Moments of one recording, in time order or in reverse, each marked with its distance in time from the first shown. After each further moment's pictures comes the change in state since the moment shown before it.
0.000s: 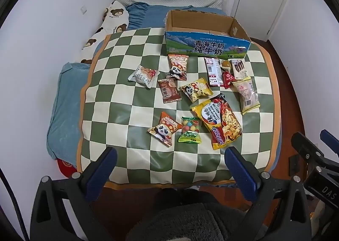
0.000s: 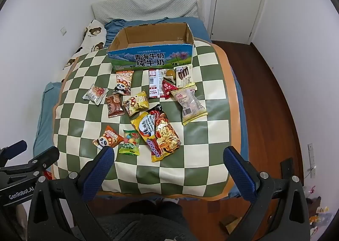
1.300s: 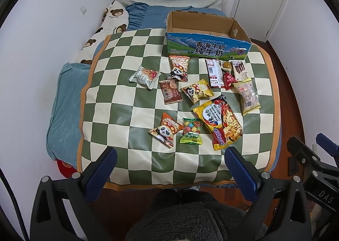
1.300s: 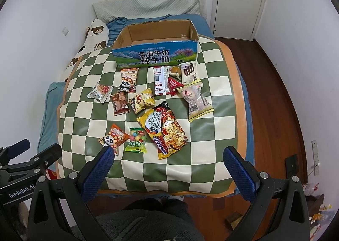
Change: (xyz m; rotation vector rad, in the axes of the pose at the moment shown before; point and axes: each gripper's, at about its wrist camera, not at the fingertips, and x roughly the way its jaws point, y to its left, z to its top) left arm -0.003 0.000 0.002 -0.005 -0.006 -0.012; right arm 0.000 0.013 -0.001 0.005 0.009 0.018
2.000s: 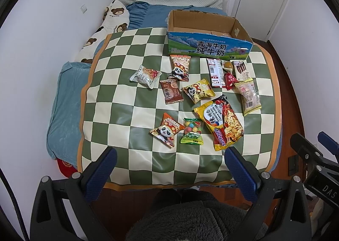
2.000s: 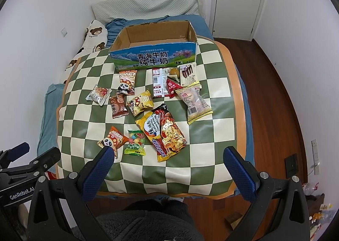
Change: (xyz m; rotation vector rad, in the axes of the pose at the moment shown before) left arm 0.001 0.001 0.000 0.001 0.002 0.000; right arm 0.006 -0.006 0.006 0.009 0.003 0.008
